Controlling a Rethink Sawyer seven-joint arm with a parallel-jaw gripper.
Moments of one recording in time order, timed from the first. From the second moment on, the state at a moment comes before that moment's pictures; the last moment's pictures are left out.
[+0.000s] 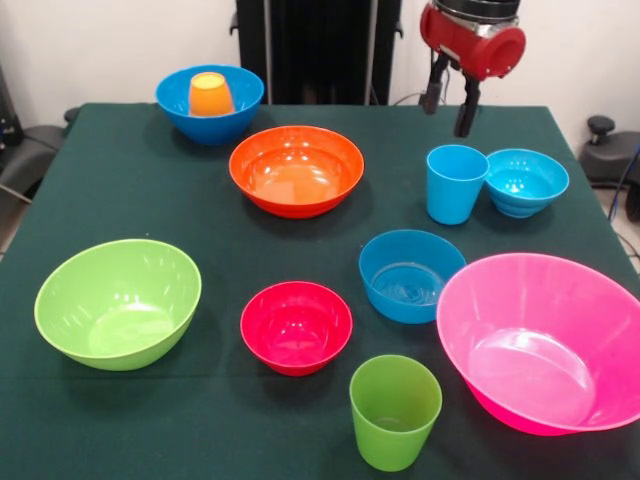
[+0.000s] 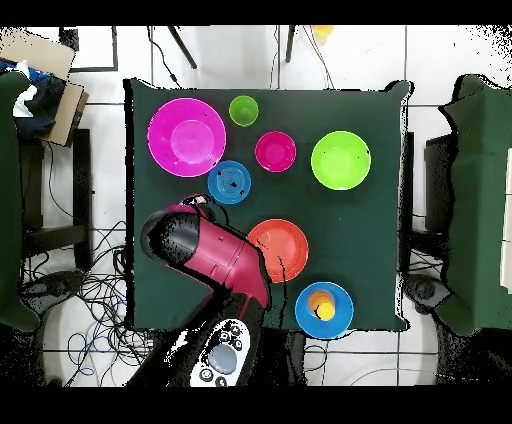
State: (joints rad) arm 0.26 -0.63 -0.40 1.82 0.57 0.42 2.38
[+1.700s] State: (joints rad) arm 0.31 -0.46 -0.40 1.81 0.57 0.42 2.38
